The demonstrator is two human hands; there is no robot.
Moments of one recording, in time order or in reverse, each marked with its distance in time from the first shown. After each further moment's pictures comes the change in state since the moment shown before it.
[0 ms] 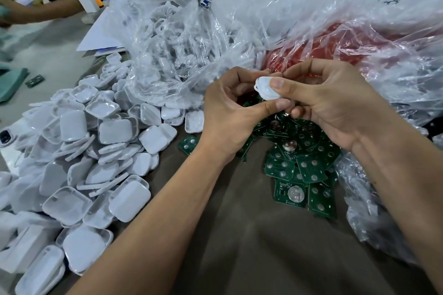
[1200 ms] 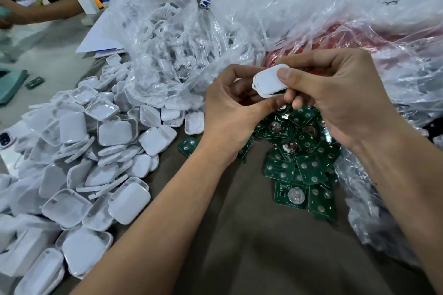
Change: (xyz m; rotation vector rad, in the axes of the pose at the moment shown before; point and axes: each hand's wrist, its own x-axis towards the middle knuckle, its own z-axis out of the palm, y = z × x) left_hand 0.001 0.000 0.006 -0.133 0.022 -0.076; right_hand 0.000 -0.003 -0.002 -0.084 0.025 -0.291
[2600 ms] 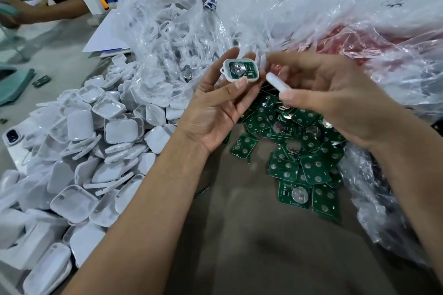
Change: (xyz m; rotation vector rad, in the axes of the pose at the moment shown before) left_hand 0.020 0.007 -0.040 -0.689 -0.216 -0.264; right_hand 0.004 0.003 -0.019 -0.269 -0.387 -0.028
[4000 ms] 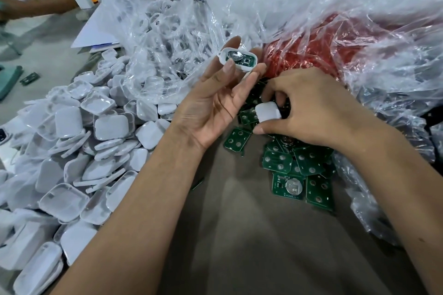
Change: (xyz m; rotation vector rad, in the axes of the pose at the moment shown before) left_hand -0.003 0.001 0.013 -0.198 0.000 -0.134; right_hand 0.002 0.002 0.022 -0.921 0.020 0.024
